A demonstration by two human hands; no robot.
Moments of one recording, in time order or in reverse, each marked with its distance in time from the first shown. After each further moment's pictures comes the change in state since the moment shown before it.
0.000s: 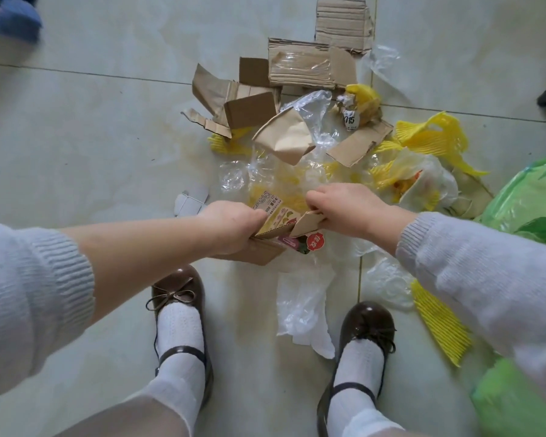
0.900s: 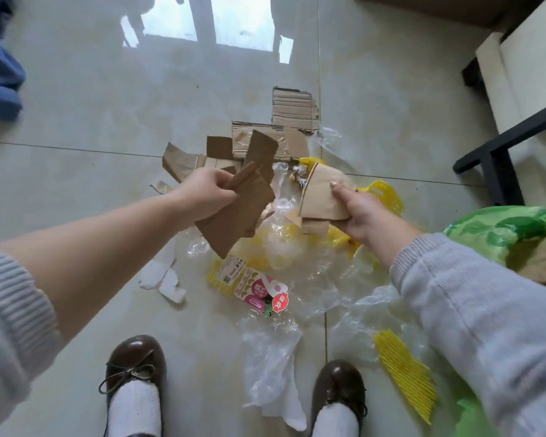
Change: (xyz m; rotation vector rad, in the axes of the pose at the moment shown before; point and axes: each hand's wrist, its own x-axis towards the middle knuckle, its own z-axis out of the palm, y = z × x) left_hand 0.028 -0.025 -0.116 -1.125 0.426 -0.247; right_hand -0.006 0.084 -0.051 1.995 0.507 0.929
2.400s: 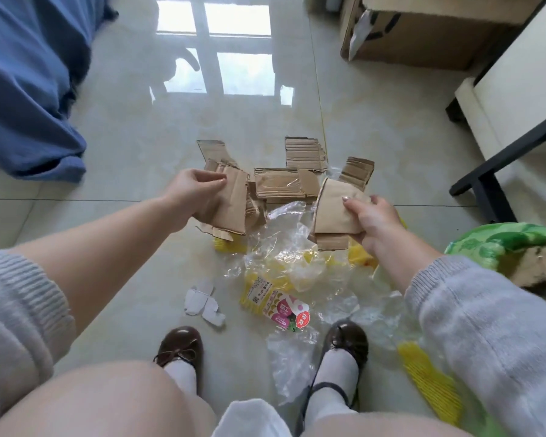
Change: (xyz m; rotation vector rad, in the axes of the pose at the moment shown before) left_hand -0.022 0.014 -0.098 -0.290 0.139 -0.002; right_hand -0.077 -0.036 0.037 0.034 0.174 -0.202
